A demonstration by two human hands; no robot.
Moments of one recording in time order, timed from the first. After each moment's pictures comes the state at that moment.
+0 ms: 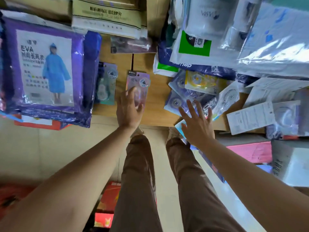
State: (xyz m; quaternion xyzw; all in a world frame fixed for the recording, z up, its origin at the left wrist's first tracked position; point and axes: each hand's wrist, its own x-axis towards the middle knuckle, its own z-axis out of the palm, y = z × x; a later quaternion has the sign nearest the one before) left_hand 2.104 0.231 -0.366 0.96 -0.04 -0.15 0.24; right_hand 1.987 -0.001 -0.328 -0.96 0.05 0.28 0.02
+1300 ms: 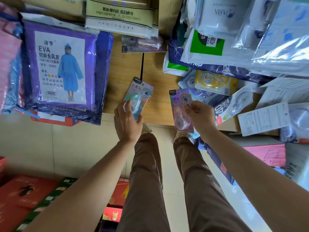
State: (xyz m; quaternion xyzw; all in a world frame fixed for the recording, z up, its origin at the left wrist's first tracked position) left_hand 2.073 0.268 -0.343 0.98 0.01 -0.16 0.14; right_hand 2.044 0.025 -0.298 -0.74 0.41 0.18 0.51
